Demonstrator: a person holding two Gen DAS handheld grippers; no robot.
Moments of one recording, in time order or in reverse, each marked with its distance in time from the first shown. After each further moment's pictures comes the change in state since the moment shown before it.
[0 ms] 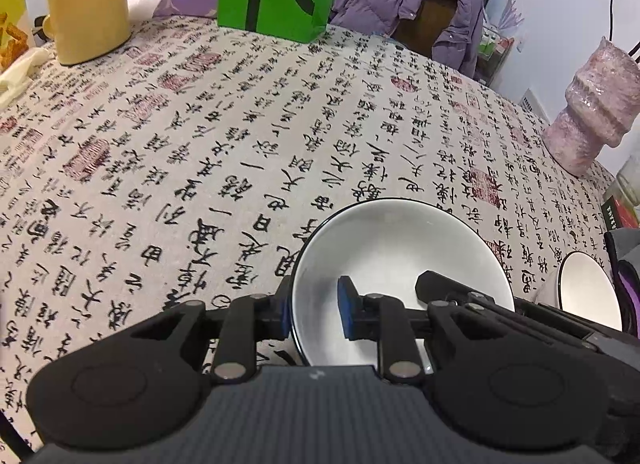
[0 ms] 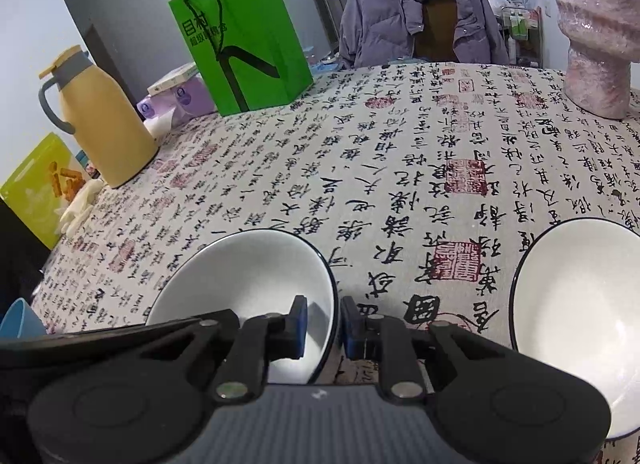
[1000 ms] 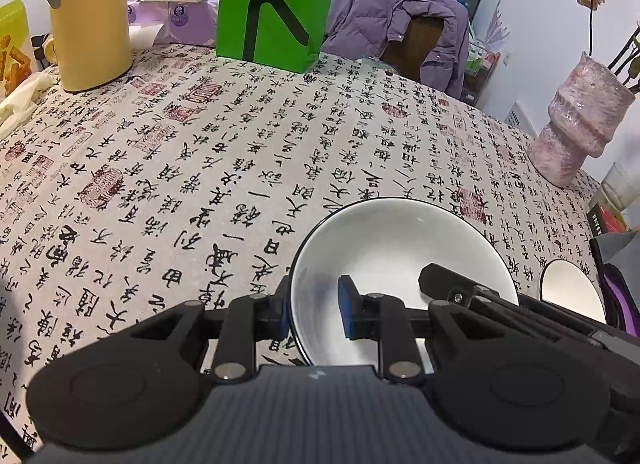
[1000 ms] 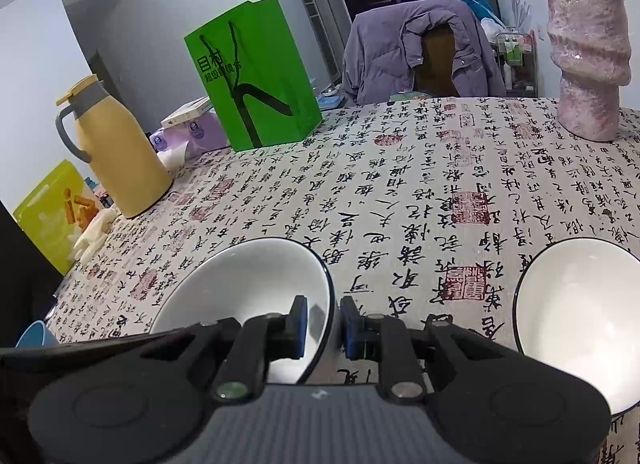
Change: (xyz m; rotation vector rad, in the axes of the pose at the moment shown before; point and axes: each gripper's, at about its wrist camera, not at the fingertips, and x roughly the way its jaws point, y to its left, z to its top) left arm -0.026 0.007 0.004 0.027 -0.063 -0.024; right arm -0.022 0.019 0.001 0.009 -0.101 0.000
